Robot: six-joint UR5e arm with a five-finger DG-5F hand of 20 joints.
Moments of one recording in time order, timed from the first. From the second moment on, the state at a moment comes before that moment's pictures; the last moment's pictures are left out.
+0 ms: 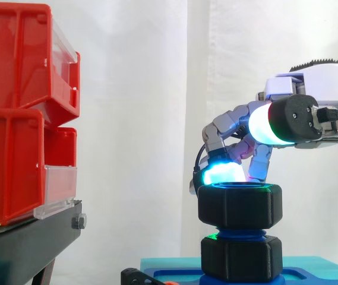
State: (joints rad) arm 0.04 -2.16 -1.29 -2.80 -1.59 -1.31
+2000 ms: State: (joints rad) arm 0.11 -2.16 -1.31 -2.77 -1.55 -1.19
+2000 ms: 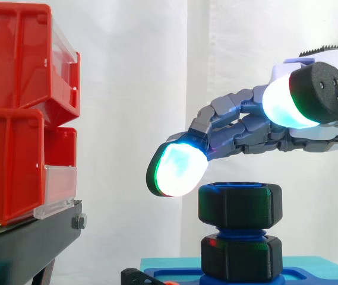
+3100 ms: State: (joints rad) arm 0.08 -2.16 -1.31 -2.82 -1.55 -1.20
